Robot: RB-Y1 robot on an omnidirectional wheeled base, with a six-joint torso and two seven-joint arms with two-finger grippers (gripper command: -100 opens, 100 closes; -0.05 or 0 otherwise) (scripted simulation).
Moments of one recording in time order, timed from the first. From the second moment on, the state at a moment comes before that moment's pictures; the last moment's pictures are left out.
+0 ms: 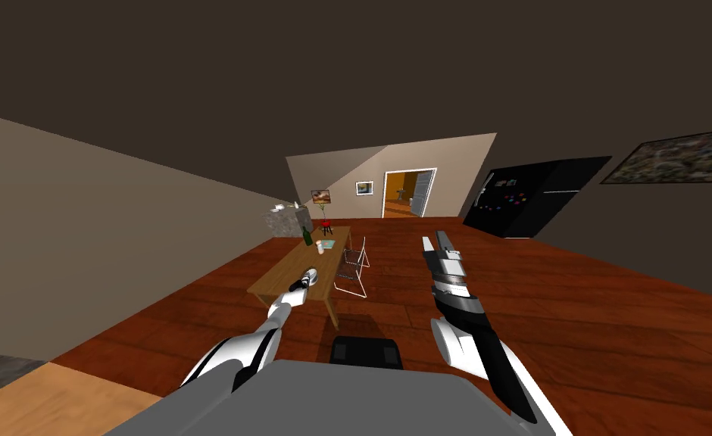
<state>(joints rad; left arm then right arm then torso) -0.36 0.33 0.25 -0.54 0.08 0.19 -0.01 0.48 0.01 -0.01 -2.31 0.09 -0.45 -0.03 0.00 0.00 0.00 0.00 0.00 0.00</state>
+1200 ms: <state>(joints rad) -0.37 0.16 0.20 -0.70 -0.03 0.30 -0.05 0.48 0.01 -0.01 -2.31 0.09 -0.45 -0.03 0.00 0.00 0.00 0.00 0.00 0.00</state>
